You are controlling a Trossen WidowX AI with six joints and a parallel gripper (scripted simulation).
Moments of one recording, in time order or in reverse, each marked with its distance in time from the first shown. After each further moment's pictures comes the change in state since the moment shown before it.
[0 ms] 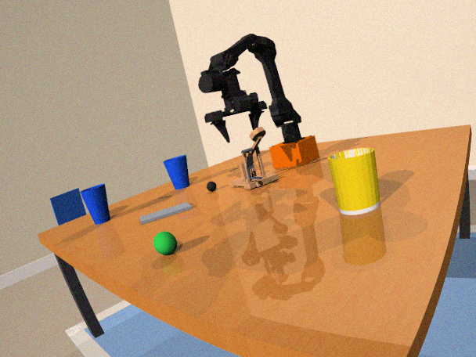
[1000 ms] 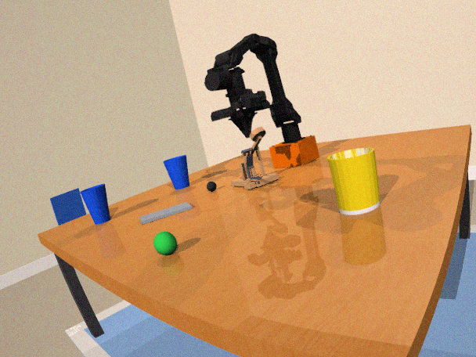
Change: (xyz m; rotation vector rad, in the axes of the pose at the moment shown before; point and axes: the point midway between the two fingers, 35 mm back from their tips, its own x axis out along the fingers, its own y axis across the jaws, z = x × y) arm 0.000 0.014 0.012 -0.176 -0.020 0.001
